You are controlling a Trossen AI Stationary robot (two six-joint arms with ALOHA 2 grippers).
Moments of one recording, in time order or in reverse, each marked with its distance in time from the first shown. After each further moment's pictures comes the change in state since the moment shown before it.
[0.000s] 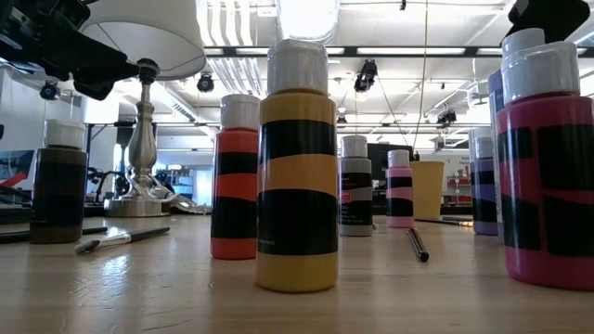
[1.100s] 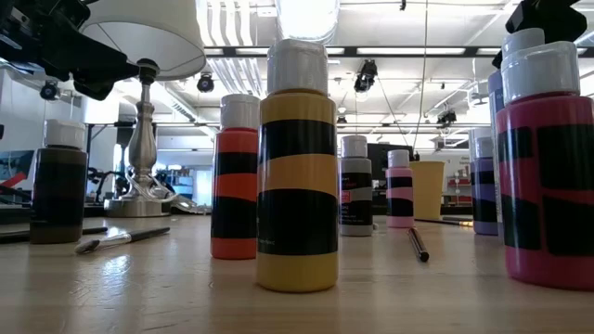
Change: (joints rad) left arm 0.000 0.000 0.000 -0.001 0.000 0.000; right arm -0.007 0.055 -0.017 0.032 0.036 0.019
